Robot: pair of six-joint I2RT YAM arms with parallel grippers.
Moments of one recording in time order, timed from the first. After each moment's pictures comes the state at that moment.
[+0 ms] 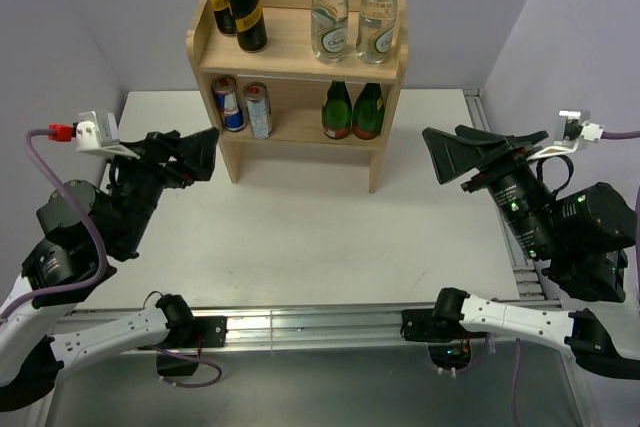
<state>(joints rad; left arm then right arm) -0.96 0.74 1.31 -0.41 -0.68 -0.41 1.08 0.68 1.41 -0.43 0.66 0.37</state>
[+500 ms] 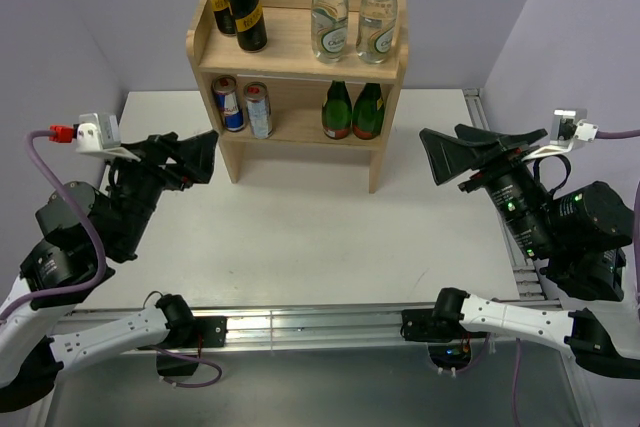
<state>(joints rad) -0.96 0.72 1.31 -0.42 -0.68 -0.38 1.08 0.69 1.41 -0.43 0.65 0.31</state>
